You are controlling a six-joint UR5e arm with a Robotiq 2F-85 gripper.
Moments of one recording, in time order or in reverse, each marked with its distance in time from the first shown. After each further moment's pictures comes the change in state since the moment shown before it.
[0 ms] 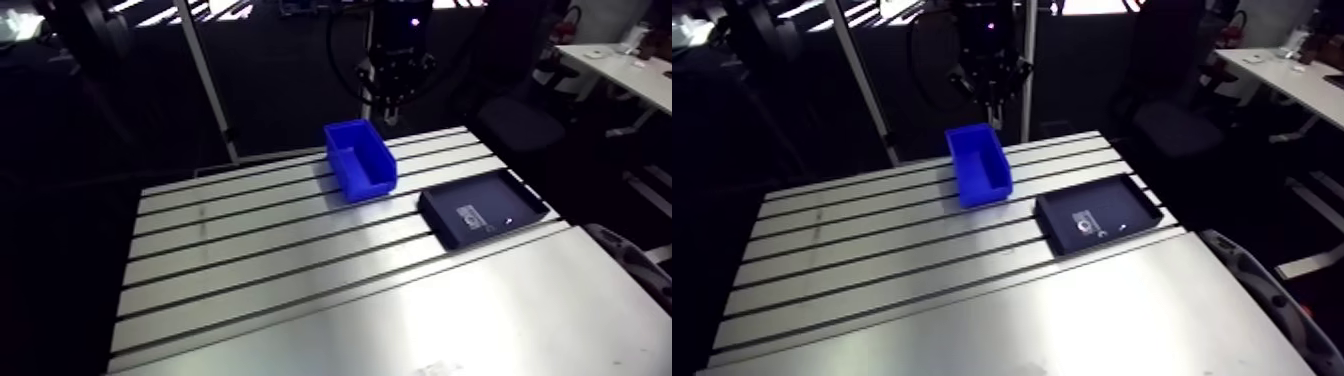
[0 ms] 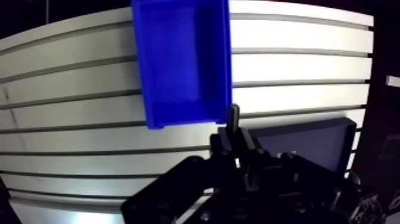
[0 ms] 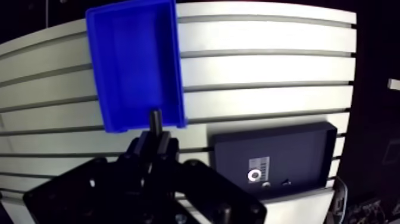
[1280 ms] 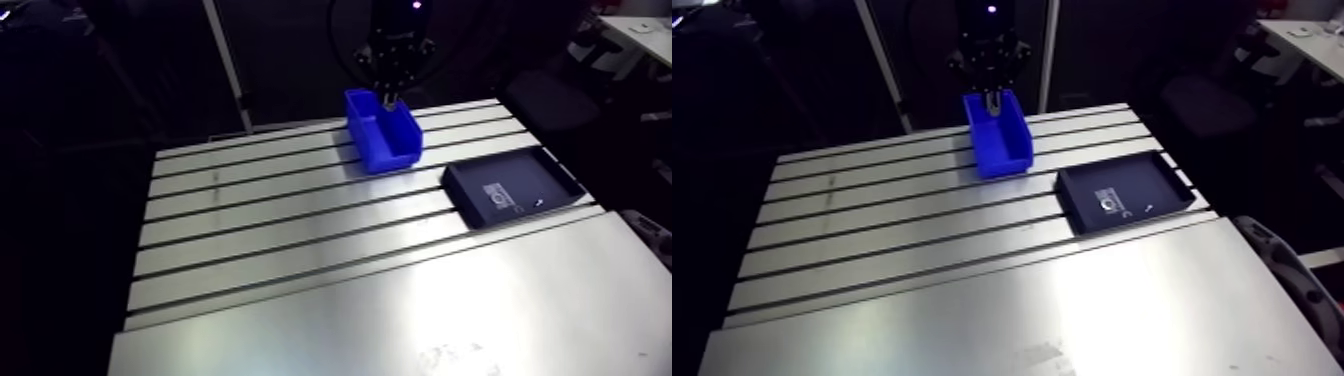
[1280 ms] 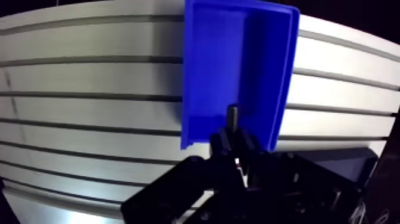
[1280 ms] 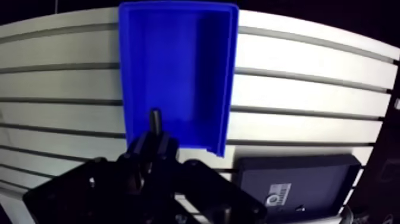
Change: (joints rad) arm 0.058 0.098 -0.037 0.007 0.015 -0.072
